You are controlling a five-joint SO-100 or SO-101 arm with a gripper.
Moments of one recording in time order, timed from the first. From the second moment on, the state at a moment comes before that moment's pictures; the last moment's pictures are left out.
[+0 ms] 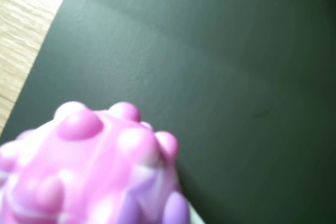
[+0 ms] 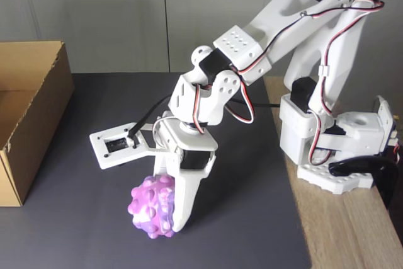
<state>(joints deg) -12.5 104.1 137.3 22.9 185.0</state>
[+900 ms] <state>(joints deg) 1.4 111.8 108.5 38.6 186.7</state>
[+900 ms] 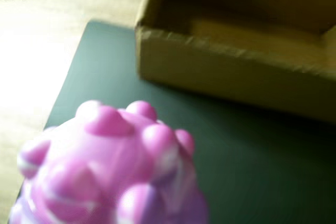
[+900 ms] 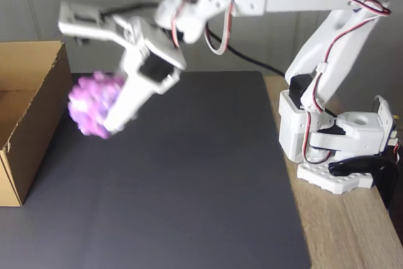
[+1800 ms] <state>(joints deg) 11.1 74.4 59.6 31.4 187.4</state>
